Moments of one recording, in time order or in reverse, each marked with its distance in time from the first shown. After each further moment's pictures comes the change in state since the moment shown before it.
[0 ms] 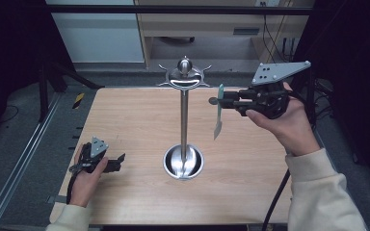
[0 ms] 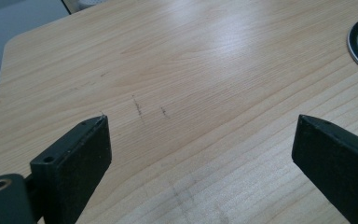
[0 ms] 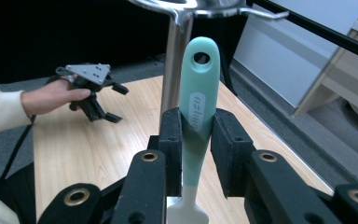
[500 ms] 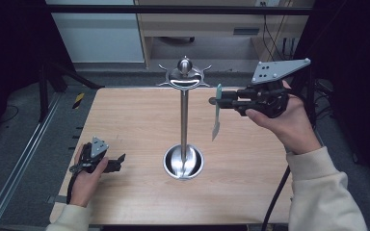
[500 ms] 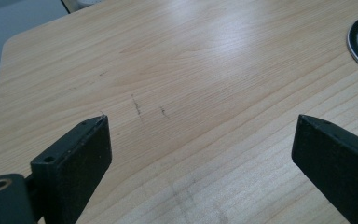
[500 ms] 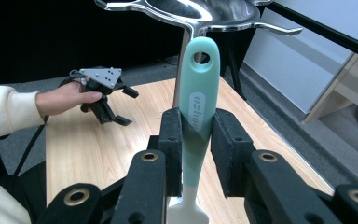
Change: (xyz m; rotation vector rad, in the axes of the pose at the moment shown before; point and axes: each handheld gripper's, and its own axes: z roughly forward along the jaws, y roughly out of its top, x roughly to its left) left arm 0.000 0.000 0.000 0.004 0.000 0.002; right arm 0.001 0.004 0.000 -0.007 0.038 -0.012
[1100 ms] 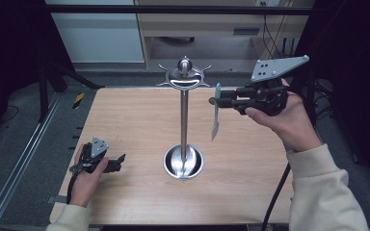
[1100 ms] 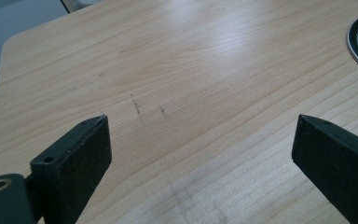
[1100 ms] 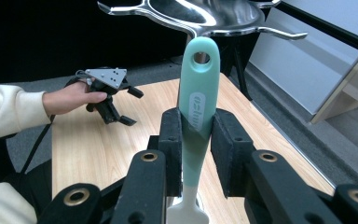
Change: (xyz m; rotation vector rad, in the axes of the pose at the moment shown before) left arm 0.000 0.000 0.000 0.001 -0.002 0.003; right arm -0.002 0.004 0.002 0.008 0.029 -0.005
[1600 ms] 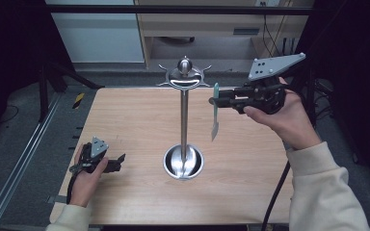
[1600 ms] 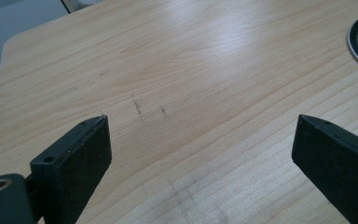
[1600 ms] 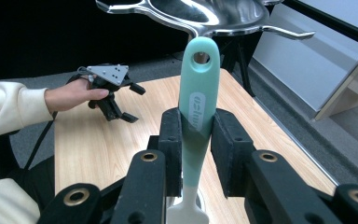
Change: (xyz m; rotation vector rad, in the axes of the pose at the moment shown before) left arm 0.000 0.000 0.000 -0.002 0.002 -0.003; right arm -0.003 0.002 0.003 0.018 0.010 0.005
